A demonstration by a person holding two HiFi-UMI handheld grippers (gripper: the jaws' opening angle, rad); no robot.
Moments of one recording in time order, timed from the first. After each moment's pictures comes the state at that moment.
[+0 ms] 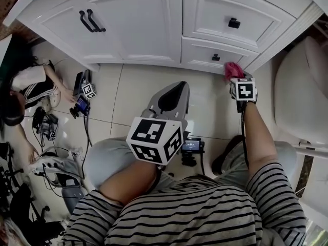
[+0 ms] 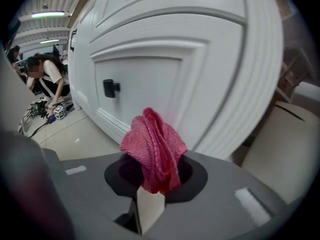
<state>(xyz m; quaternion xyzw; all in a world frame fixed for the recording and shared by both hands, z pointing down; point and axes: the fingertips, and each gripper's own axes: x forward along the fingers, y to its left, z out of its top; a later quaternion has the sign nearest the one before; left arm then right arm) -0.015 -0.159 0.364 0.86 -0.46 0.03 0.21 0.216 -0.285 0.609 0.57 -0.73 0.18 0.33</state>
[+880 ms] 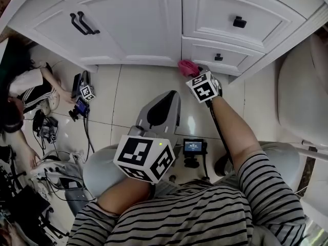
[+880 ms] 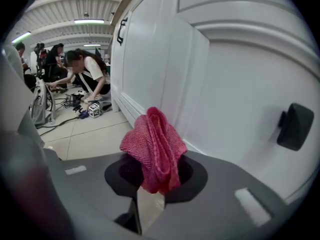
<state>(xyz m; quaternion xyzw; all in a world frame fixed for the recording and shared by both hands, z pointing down) -0.042 -0.157 0.366 0.84 -0.49 0.01 0.22 0.003 -0.305 0.634 0.41 -0.85 0.10 0.33</state>
